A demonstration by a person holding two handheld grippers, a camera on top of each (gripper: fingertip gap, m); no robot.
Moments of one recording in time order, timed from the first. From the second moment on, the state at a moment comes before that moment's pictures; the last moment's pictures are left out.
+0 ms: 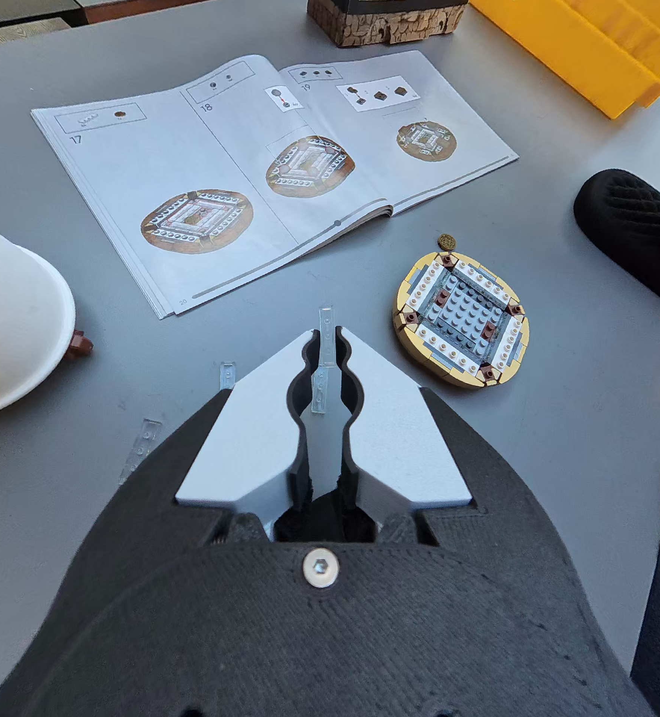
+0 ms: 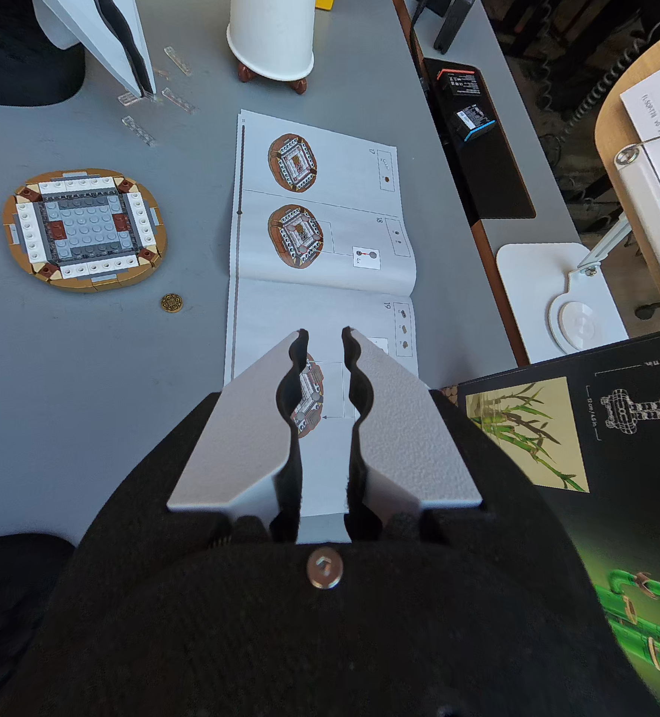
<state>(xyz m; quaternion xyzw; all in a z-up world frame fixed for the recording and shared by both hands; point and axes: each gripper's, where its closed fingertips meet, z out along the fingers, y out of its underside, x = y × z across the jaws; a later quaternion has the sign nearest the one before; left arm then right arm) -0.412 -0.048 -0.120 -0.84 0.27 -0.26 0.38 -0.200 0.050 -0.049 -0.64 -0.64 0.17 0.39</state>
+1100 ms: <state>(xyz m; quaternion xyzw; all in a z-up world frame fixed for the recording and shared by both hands) -0.360 -0.082 -0.058 -0.77 0.25 -0.49 0.34 -0.322 -0.049 -0.040 -0.47 -0.74 0.29 0.38</state>
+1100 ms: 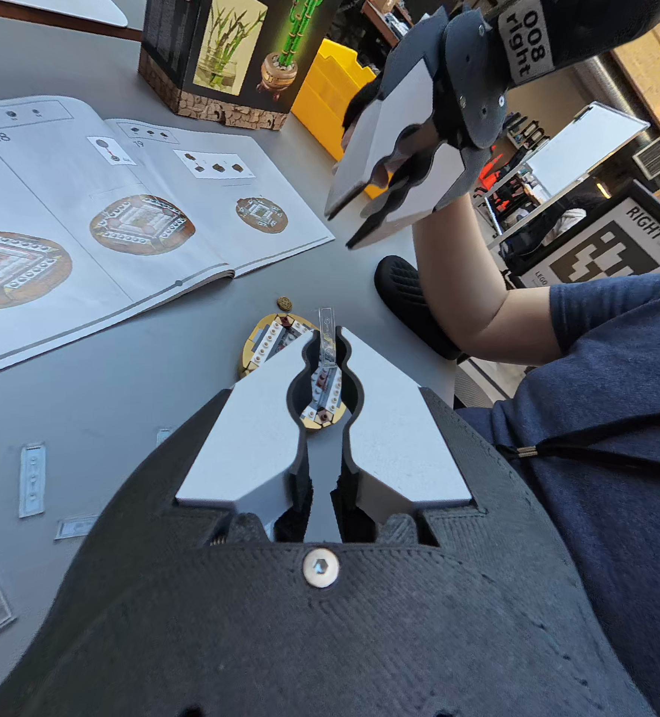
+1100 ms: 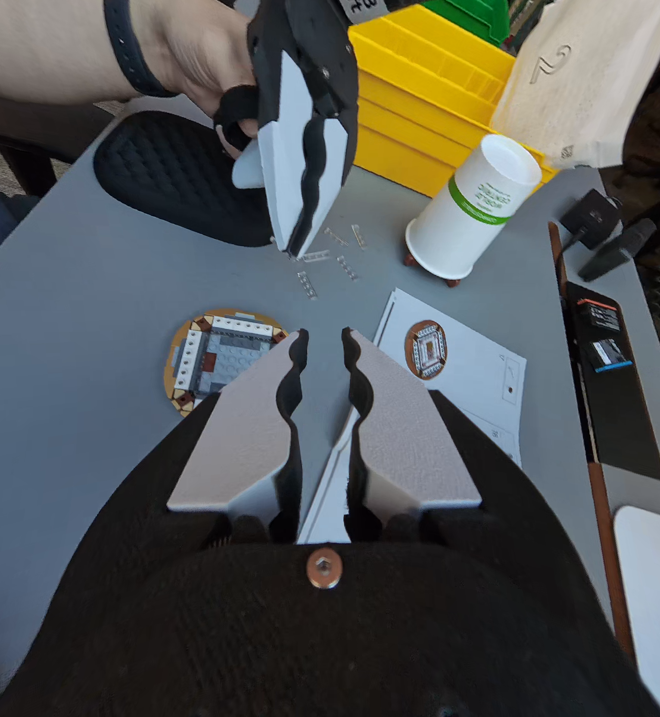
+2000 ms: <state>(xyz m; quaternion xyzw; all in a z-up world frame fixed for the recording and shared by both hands) -0.368 -0.096 -0.034 -0.72 0.22 -0.56 0.35 -0.363 -0.099 -0.036 -0.50 -0.66 0.51 0.23</state>
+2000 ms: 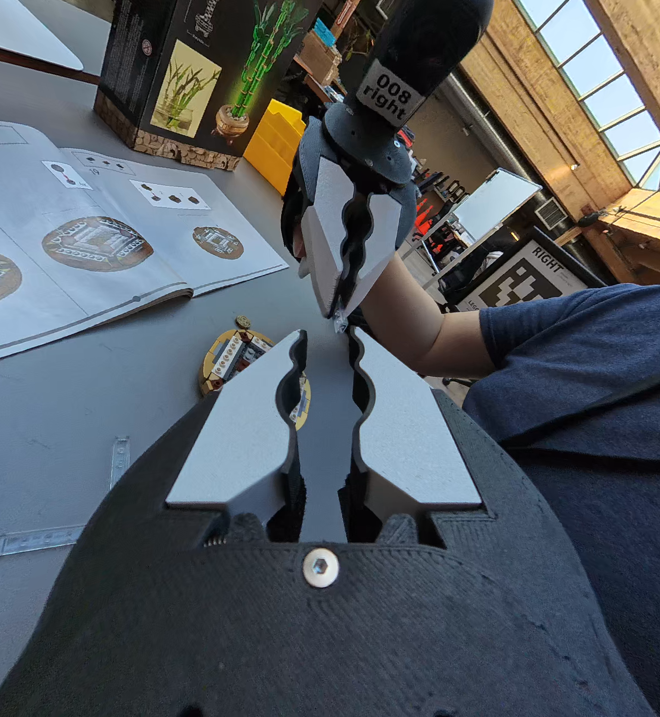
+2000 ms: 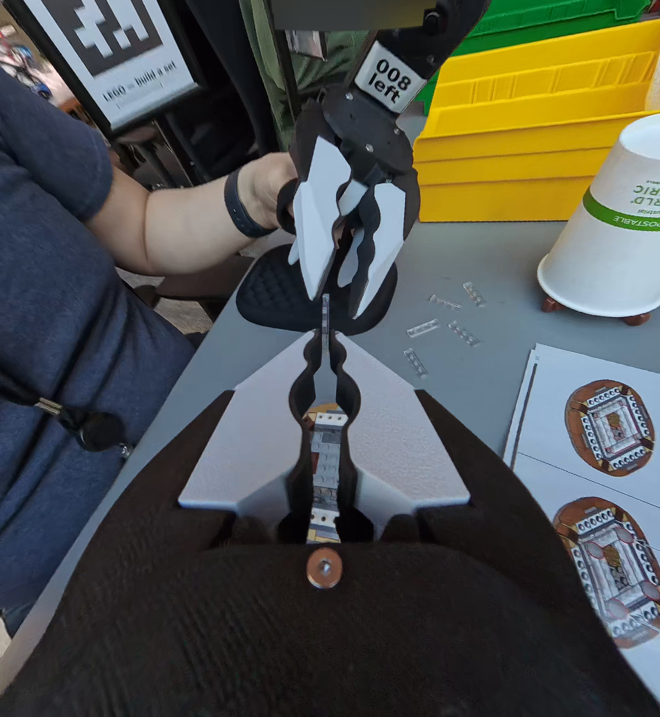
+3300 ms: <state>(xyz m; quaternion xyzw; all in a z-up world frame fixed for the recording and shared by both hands) -0.355 -0.133 0.089 -0.57 0.43 -0.30 0.63 -0.342 -0.130 0.090 -0.38 -0.63 0.54 0.40</state>
